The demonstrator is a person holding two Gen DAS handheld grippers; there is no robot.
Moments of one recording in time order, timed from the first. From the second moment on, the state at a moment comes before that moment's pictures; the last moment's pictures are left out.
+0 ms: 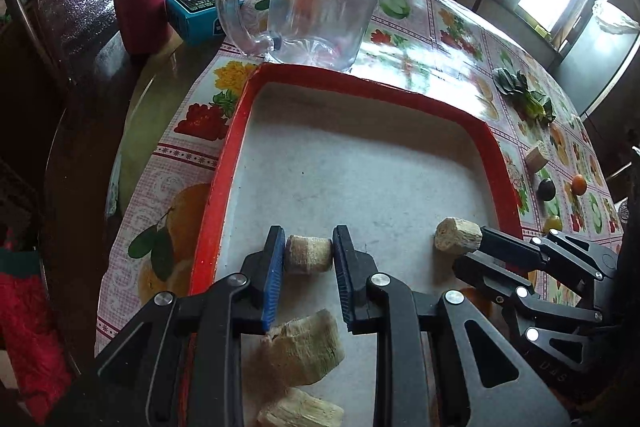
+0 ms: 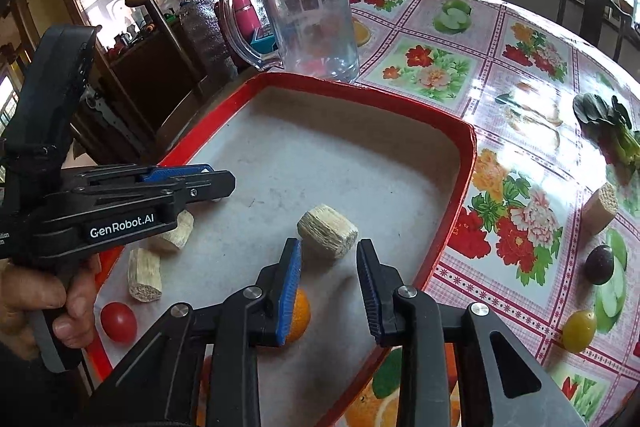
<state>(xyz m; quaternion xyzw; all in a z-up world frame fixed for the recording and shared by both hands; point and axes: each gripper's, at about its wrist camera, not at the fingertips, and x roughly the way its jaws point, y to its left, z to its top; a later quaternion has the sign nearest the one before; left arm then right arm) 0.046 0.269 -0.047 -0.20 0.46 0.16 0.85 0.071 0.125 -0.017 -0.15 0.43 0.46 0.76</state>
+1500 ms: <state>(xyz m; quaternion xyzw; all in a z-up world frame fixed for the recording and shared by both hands) 0.087 0.062 -0.011 -0.11 0.46 0.03 0.88 0.122 -0.146 -0.008 0.01 0.44 0.33 0.84</state>
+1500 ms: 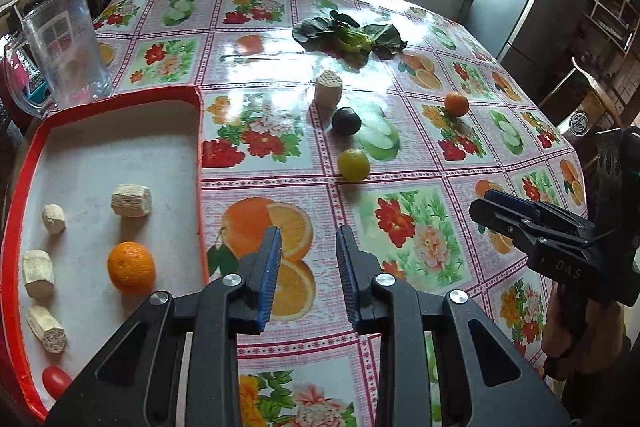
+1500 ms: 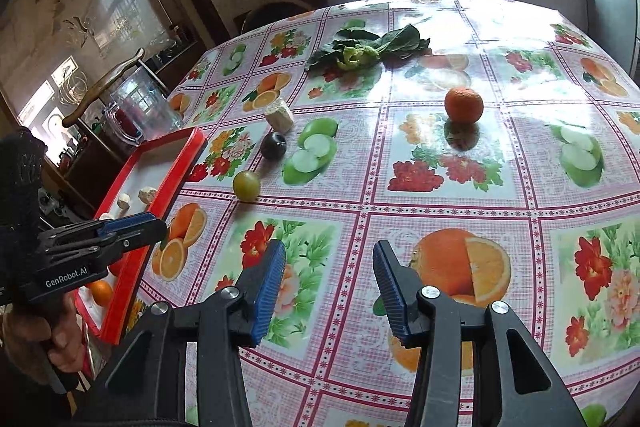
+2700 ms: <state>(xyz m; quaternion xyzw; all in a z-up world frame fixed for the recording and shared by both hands) 0.169 0.066 -0.044 -0.14 0.46 0.00 0.88 0.179 -0.074 -0.010 -0.03 0.43 0.33 0.84</state>
